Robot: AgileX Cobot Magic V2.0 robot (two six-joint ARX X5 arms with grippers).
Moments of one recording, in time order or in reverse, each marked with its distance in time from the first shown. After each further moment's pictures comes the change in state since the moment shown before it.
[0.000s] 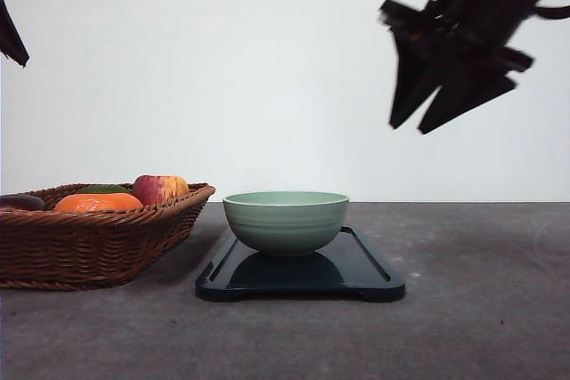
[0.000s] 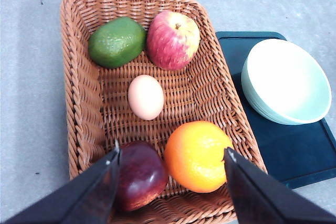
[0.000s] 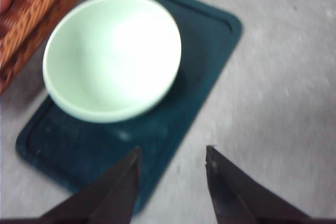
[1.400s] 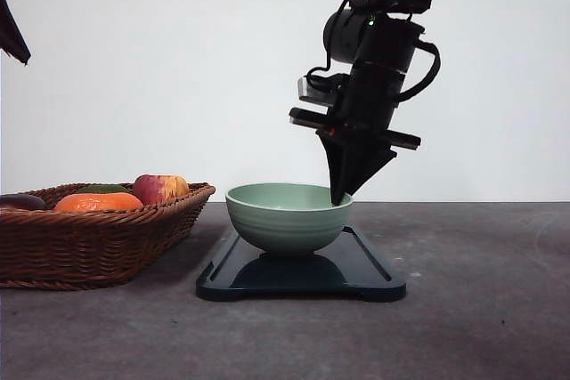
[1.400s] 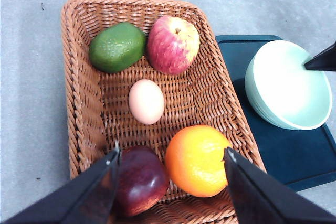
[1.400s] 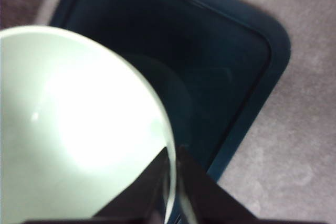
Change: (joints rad) left_arx 0.000 0.000 0.000 0.014 0.000 0.001; right_arx 0.010 0.788 0.805 -0.414 -0.023 0.002
